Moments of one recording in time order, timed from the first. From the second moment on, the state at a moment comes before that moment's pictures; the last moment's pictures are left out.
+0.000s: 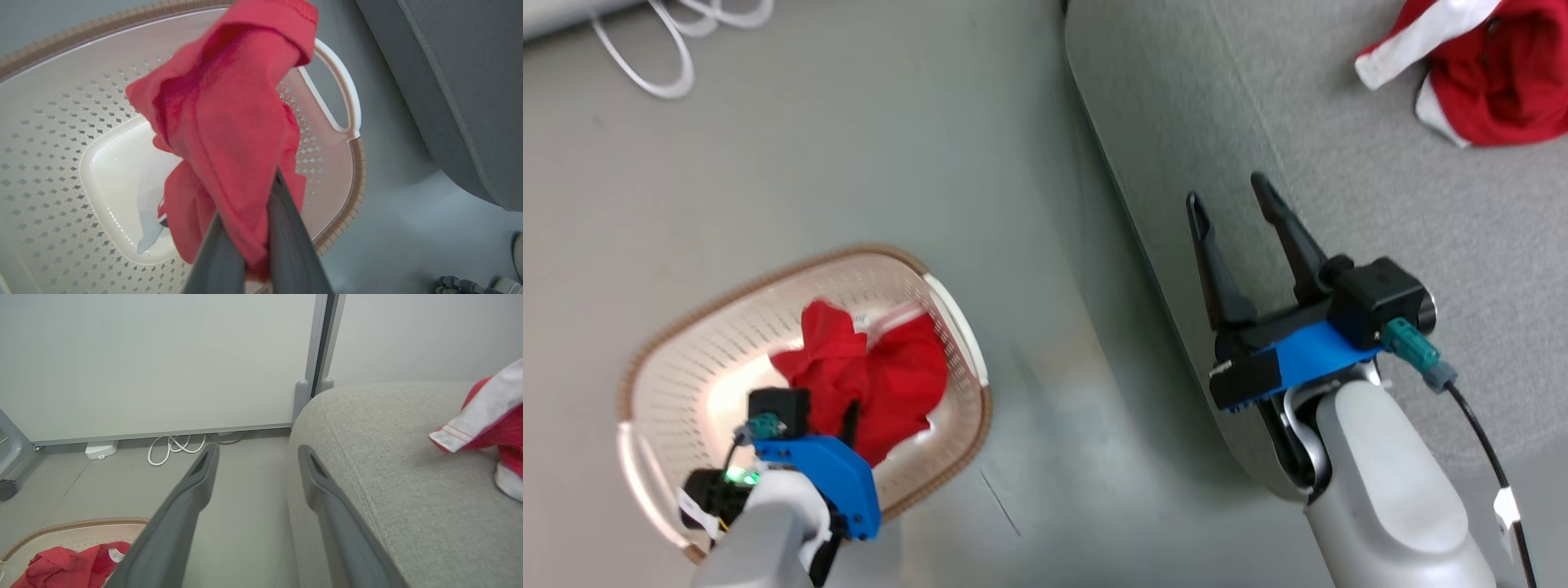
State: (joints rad) left arm -0.69 0.10 -0.45 1.25 -0.46 -0.12 -0.22; right arm -0.52 -0.05 0.20 0.35 0.13 0.13 -0.24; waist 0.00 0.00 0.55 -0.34
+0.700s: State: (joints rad) left arm -0.66 0.05 -0.86 0.87 -0.65 -0.13 -0.21; right arm -0.23 -0.09 0.17 0.29 0.12 0.13 -0.10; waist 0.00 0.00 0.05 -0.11
